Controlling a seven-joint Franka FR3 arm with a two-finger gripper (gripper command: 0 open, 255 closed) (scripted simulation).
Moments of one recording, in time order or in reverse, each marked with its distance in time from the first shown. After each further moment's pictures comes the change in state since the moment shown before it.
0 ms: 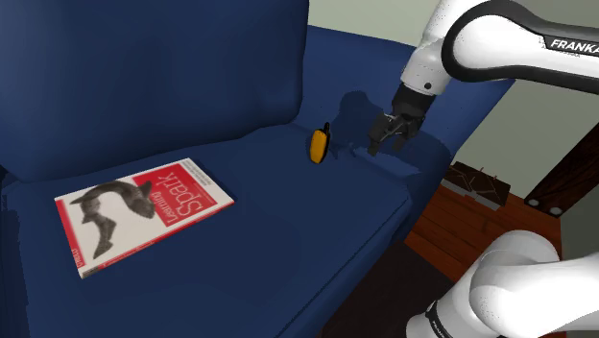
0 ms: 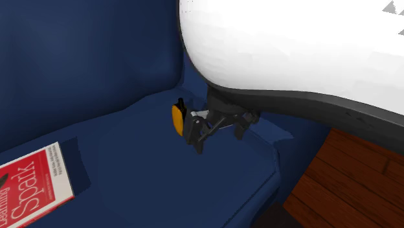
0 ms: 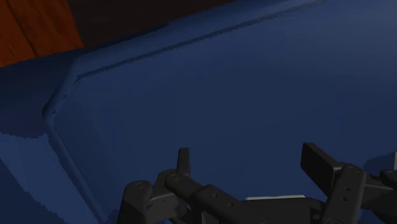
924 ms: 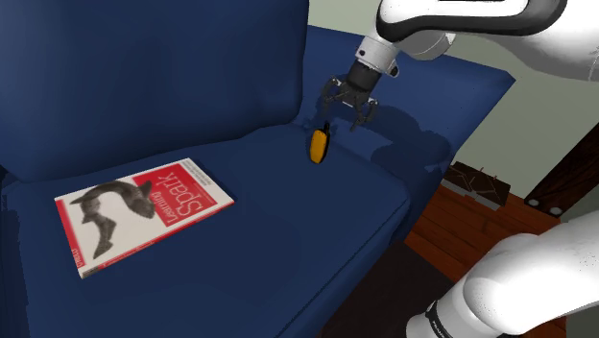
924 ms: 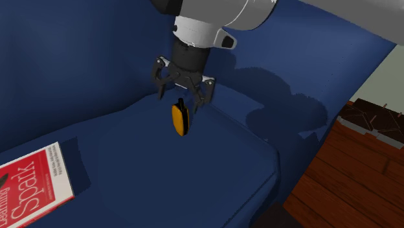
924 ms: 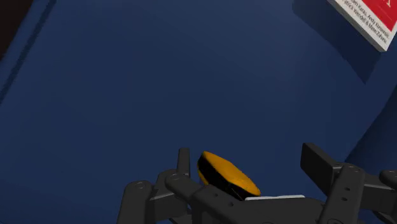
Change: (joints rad) arm -0.120 0.458 0.031 0.354 0.257 0.108 0.603
